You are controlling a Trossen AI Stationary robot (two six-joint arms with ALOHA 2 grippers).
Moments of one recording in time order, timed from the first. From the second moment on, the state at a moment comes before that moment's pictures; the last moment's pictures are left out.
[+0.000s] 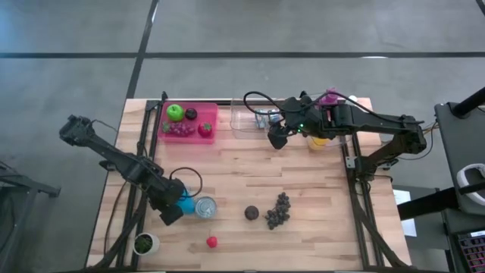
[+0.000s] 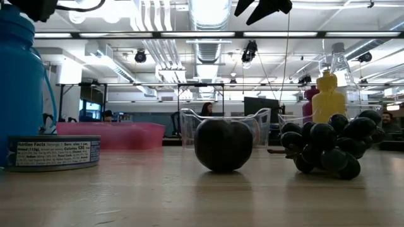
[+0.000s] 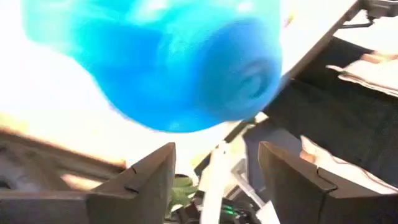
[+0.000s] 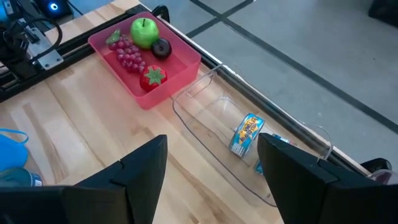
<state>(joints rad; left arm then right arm) -0.53 1.16 0.95 -0.99 0.37 -1.36 -0.04 1.44 1.60 -0.93 0.52 0.51</state>
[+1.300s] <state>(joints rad) -0.67 1.07 0.72 -0.94 -0.26 -1.44 -0.04 1.44 1.60 -0.92 0.52 0.52</state>
